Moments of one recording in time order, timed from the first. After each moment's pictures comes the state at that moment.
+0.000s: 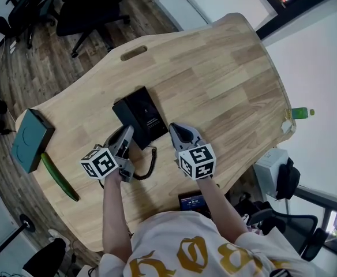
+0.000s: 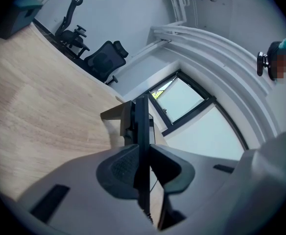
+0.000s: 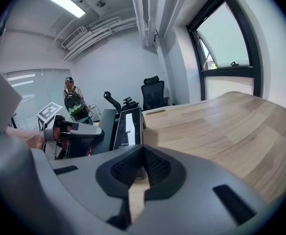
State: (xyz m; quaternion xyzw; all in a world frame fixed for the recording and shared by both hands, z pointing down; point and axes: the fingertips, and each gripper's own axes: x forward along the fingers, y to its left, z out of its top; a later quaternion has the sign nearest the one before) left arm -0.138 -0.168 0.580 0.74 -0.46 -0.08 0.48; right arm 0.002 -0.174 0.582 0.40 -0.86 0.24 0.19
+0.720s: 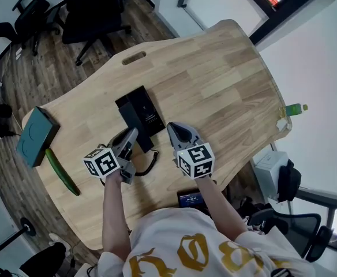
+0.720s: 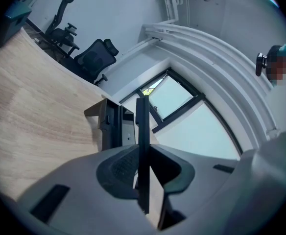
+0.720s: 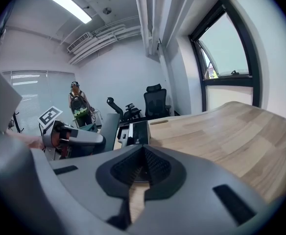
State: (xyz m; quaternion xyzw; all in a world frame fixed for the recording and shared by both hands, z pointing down) left arm -0.115 -0.143 0.546 0.77 -0.42 -0.08 0.47; right arm 0.003 -0.158 0.540 0.41 -0.87 0.21 0.16
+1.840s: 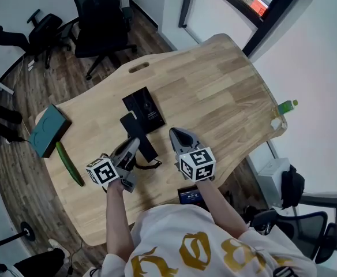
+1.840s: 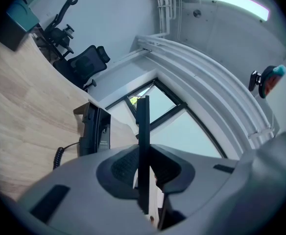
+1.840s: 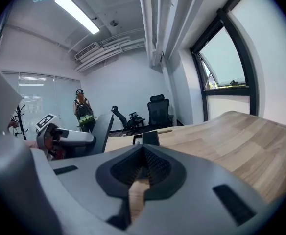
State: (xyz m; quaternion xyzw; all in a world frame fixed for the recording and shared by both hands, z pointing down) left arm -0.106 -0.070 0.484 0.80 -0.38 -0.15 0.44; right arm 0.013 -0.104 0.491 0.41 -0.89 0.18 0.11
